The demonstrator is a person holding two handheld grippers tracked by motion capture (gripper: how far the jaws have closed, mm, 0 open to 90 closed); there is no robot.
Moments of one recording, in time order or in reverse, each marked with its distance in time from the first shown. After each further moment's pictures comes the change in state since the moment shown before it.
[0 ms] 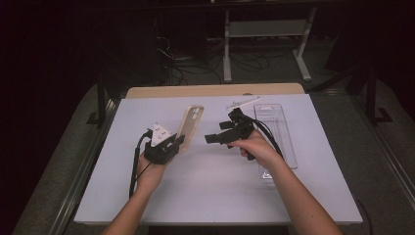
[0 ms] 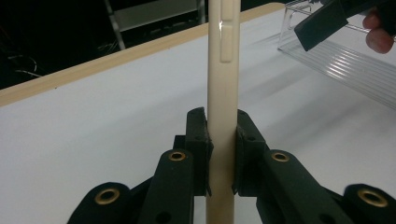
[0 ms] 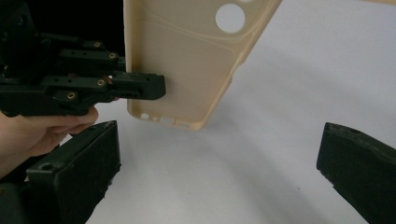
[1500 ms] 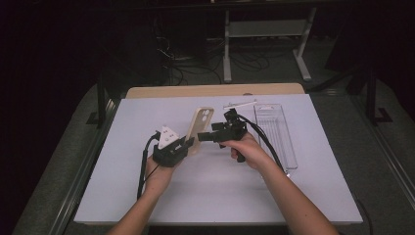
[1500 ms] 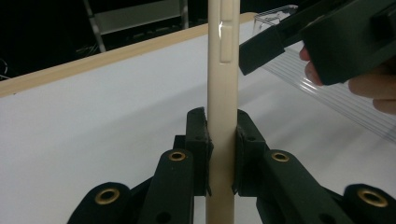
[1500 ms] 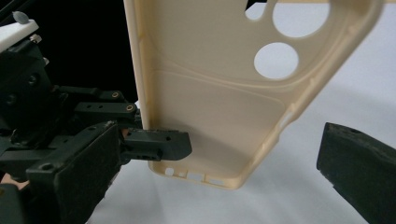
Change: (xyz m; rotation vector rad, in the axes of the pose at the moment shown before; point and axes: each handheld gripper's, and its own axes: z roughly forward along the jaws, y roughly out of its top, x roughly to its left) left arm -0.024 0.004 0.006 -0.039 -0.070 -0.052; right arm 0.003 -0.002 0.018 -0.090 0.087 0.091
